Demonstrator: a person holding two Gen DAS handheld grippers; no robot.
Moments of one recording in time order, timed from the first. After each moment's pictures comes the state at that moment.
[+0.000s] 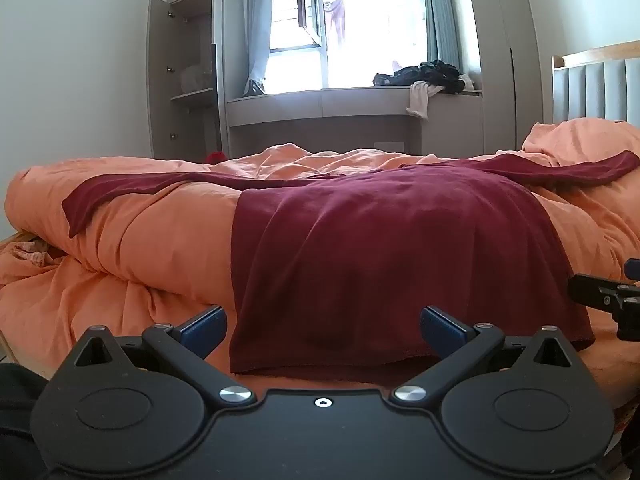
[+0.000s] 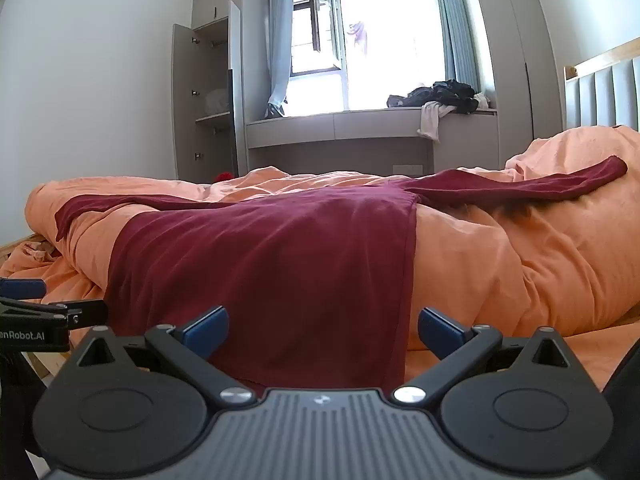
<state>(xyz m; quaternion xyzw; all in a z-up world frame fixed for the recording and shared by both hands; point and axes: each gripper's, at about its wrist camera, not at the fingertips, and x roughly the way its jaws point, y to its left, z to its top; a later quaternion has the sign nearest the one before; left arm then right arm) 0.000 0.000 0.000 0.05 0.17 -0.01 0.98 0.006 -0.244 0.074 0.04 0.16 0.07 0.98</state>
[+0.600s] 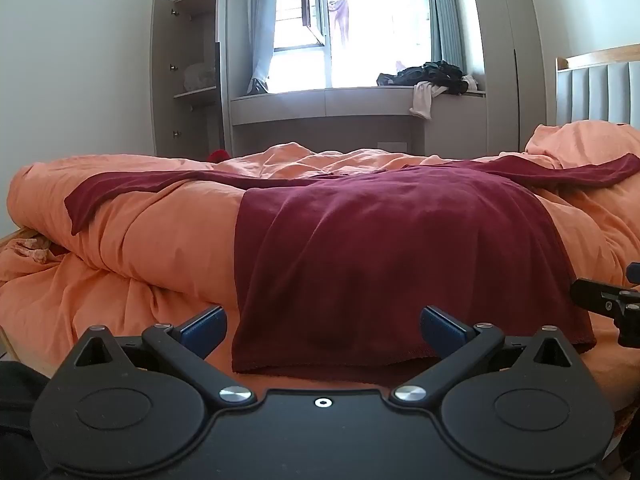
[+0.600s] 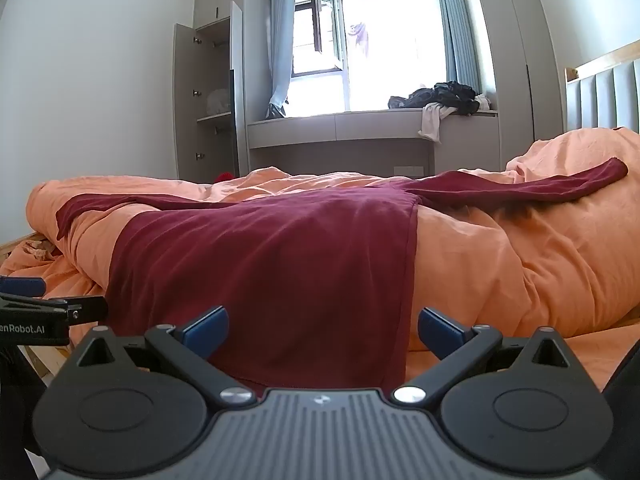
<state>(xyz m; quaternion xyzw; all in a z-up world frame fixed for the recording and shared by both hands) 0.000 0.002 0.002 0.04 0.18 -0.01 0.98 0.005 -0.243 0.074 0.04 0.16 0.07 0.98</state>
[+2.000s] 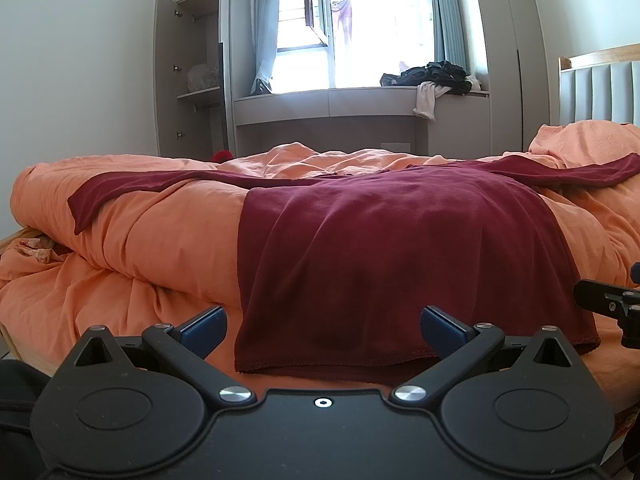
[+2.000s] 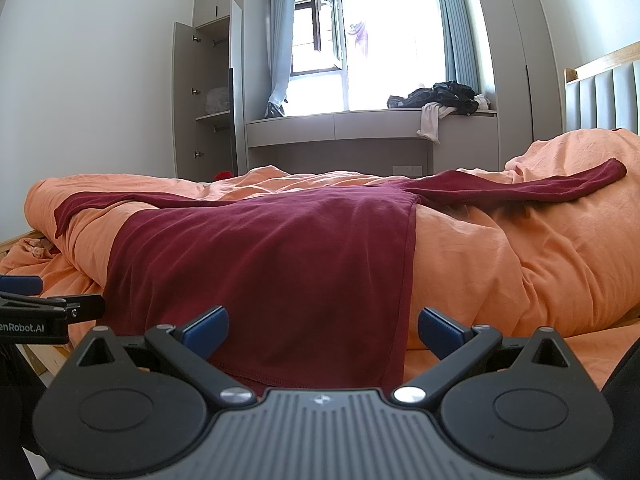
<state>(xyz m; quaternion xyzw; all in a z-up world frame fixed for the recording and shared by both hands) -0.001 0.000 0.002 0.04 0.18 0.00 0.98 0.005 -0.242 0.073 0.04 0.16 0.07 0.98</state>
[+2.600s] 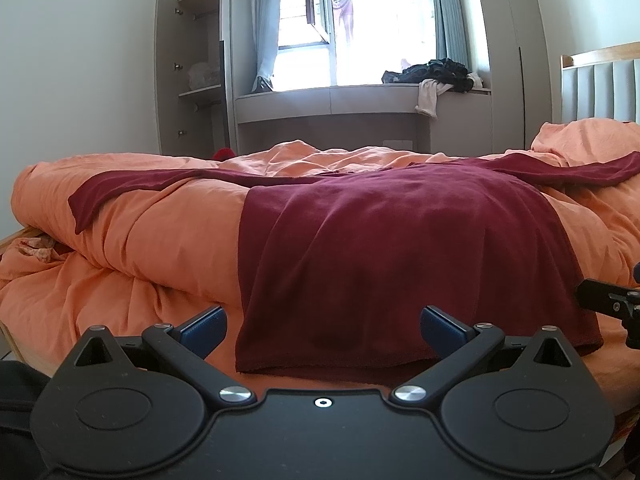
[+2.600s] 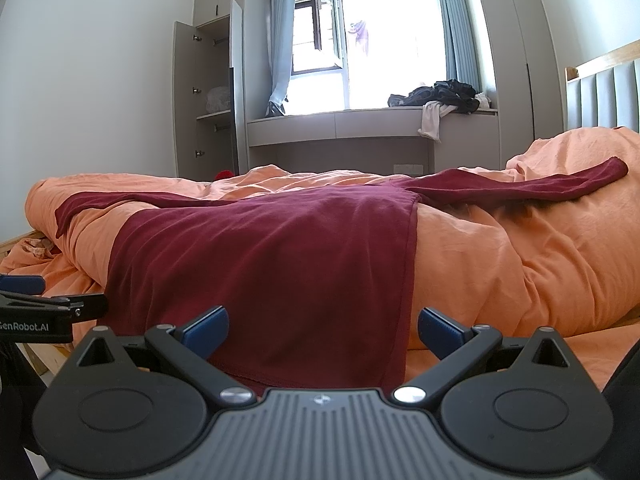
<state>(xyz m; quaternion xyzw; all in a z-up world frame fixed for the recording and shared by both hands) 0.002 -0.001 0.002 0.04 0.18 0.00 0.98 0.005 -0.244 0.073 0.04 0.16 0.07 0.98</state>
